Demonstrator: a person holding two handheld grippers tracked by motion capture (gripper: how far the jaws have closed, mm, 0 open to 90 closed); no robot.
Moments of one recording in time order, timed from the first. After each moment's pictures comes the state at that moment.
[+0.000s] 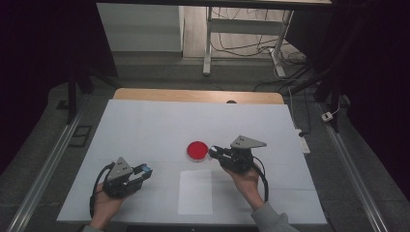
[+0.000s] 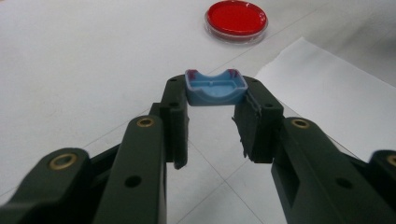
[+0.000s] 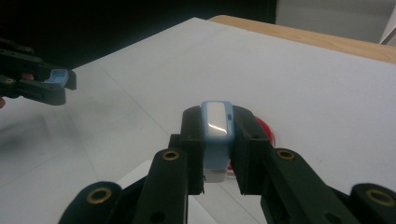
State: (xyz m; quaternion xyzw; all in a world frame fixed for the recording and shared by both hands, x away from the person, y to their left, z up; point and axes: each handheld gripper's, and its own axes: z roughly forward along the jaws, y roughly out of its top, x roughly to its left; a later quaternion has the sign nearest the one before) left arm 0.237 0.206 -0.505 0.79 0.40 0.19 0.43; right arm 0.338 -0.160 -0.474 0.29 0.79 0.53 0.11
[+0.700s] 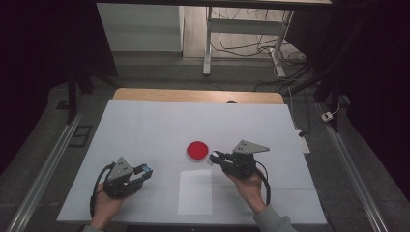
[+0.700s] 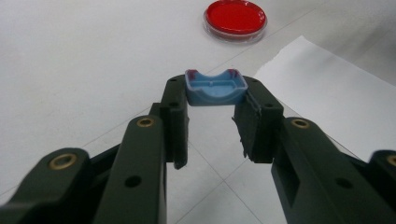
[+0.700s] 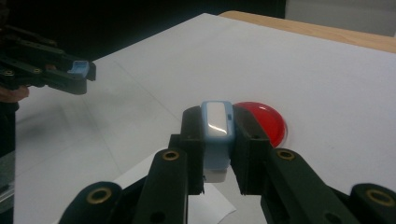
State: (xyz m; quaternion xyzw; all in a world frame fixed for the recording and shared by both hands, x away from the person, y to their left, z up) left arm 0.237 0.205 -0.505 0.79 0.40 0.19 0.42; right arm 0.324 -0.167 -0.474 0.28 0.79 0.53 0.09
